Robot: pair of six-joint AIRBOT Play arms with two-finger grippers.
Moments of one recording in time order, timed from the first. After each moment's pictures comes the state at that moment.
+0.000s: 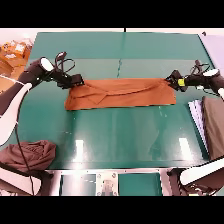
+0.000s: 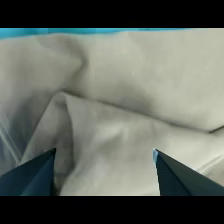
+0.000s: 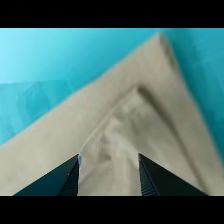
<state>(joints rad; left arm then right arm) -0.12 -1.70 1.47 1.12 -0.93 -1.49 -0.34 -1.77 1.43 -0.83 0.90 1.46</state>
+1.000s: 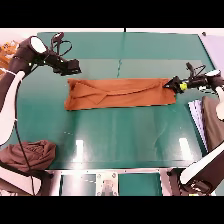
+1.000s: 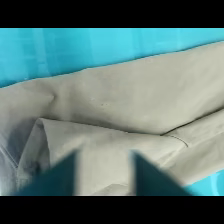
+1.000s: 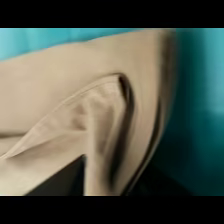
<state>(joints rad) -0.12 -1.70 1.72 1.14 -1.13 -1.49 -0.41 -2.07 1.71 -0.81 1.33 1.15</state>
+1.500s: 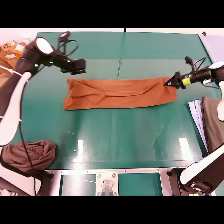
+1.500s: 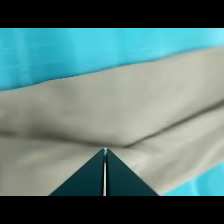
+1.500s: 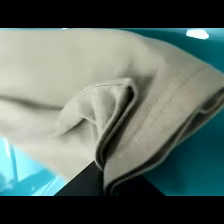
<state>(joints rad) -0.20 -1.73 1.72 1.06 -1.06 -1.47 -0.39 -1.98 1.81 -0.79 1.54 1.18</state>
